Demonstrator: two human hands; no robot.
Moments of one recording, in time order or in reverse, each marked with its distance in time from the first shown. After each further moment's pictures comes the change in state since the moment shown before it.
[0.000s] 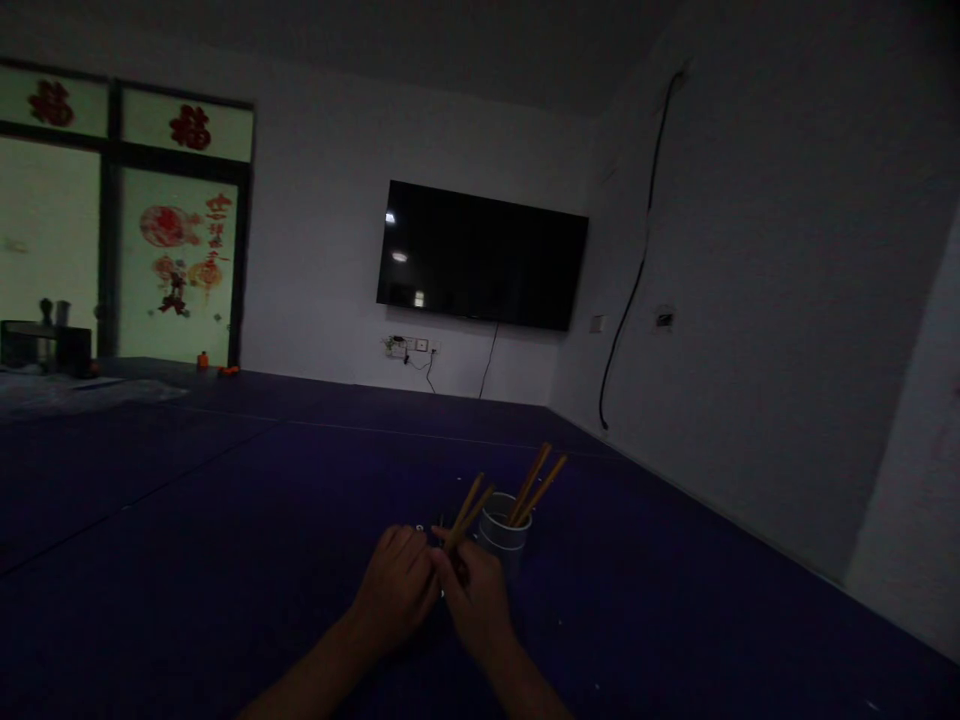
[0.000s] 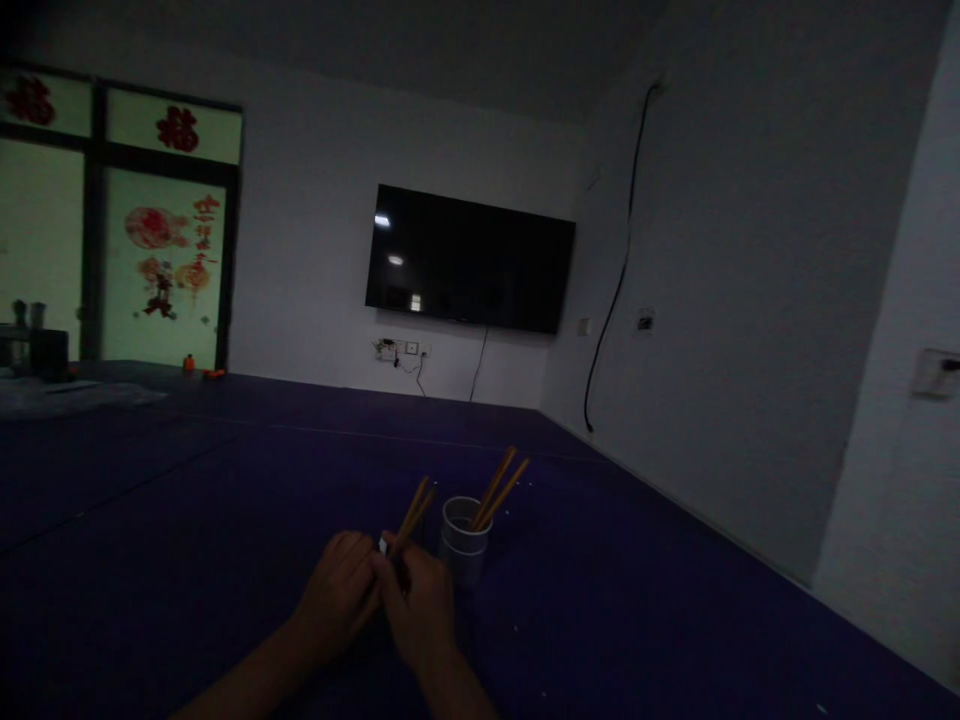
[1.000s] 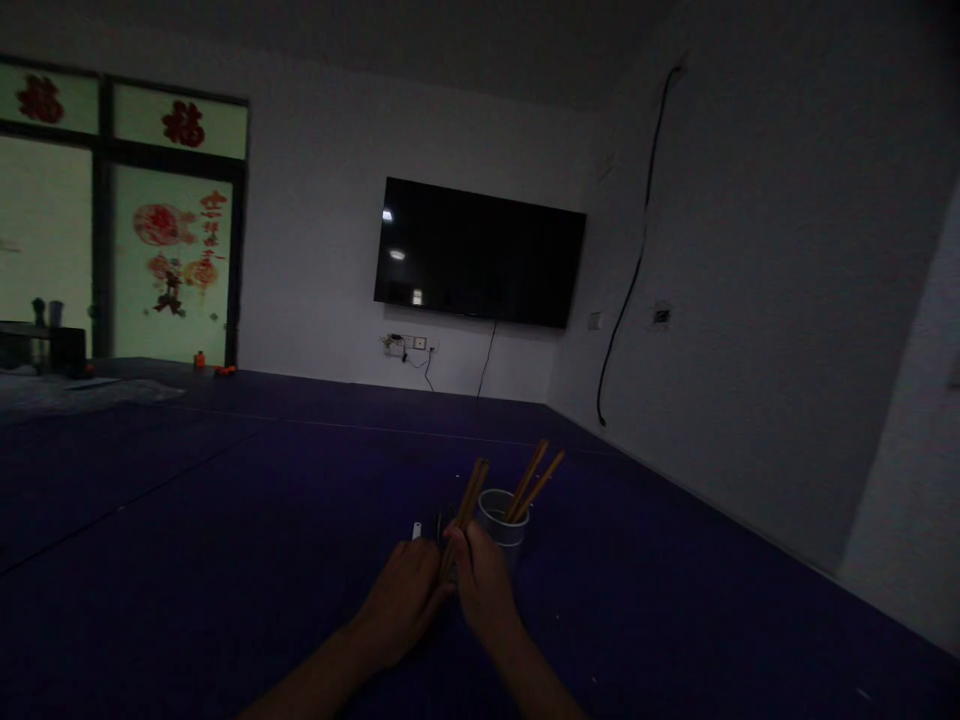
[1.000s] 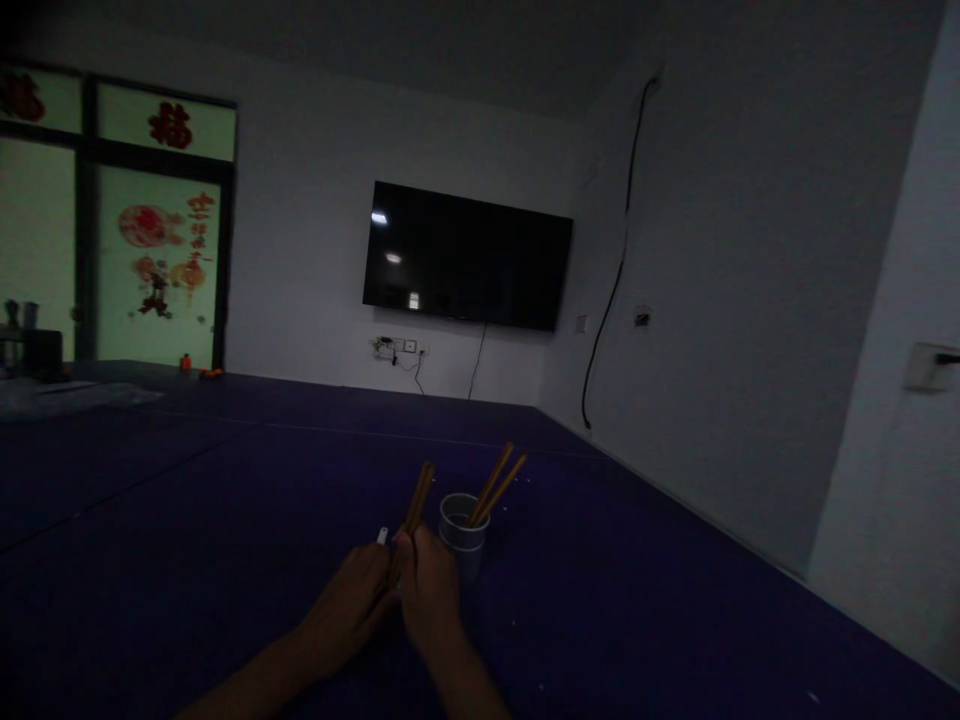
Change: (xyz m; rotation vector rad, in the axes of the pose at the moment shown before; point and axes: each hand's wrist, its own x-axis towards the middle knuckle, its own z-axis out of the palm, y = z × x) left_hand -0.014 0.008 0.009 -0.328 -0.502 -0.241; right_hand 0.007 0.007 -0.005 -0.055 0.035 0.090
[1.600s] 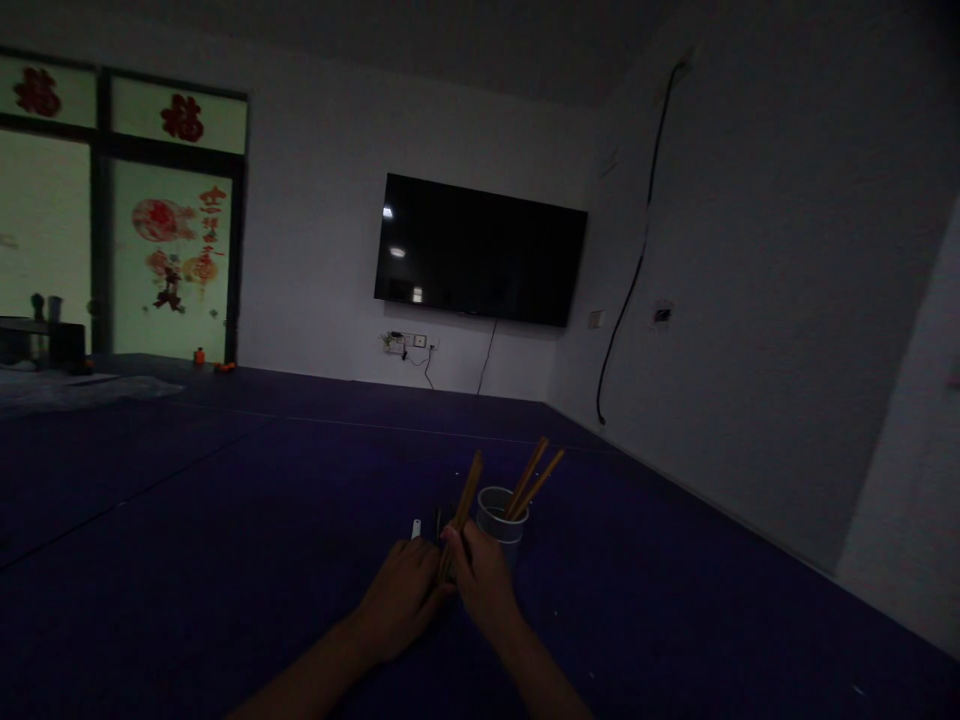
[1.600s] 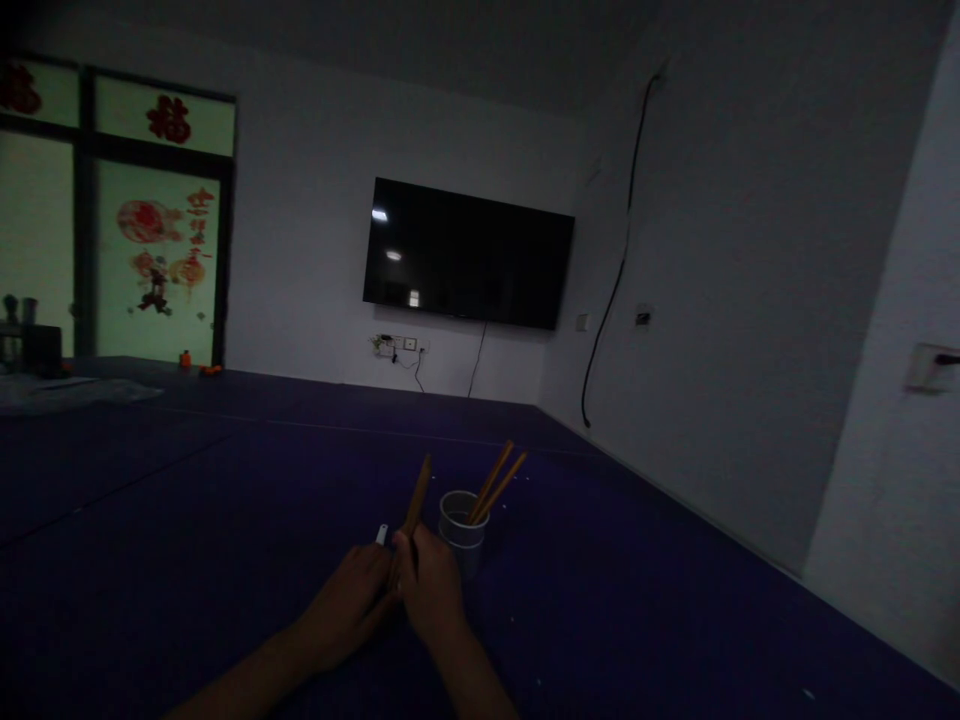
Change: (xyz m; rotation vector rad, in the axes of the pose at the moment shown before) left_hand 0.002 0.000 0.000 0.010 -0.068 -0.018; right_hand 0.002 0.004 -0.001 -0.052 -0.035 -0.048
